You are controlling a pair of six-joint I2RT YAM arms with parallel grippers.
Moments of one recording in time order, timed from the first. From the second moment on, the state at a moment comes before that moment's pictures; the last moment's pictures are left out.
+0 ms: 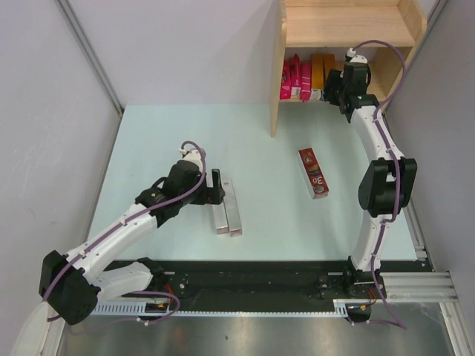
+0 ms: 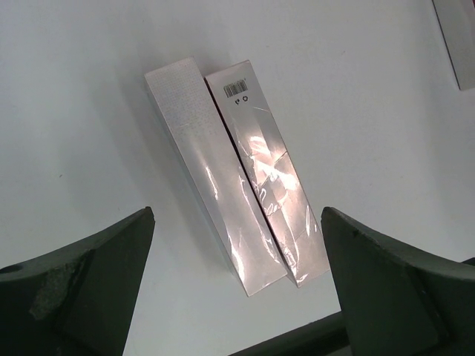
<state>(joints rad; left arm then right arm) -0.62 1.07 0.81 -0.44 -0.12 -0.46 0.06 2.02 1.95 -0.37 0.07 0.25</state>
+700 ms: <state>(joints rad) -0.62 1.08 0.80 -0.43 -0.10 -0.47 0.08 1.73 1.60 -0.36 0.07 0.31</state>
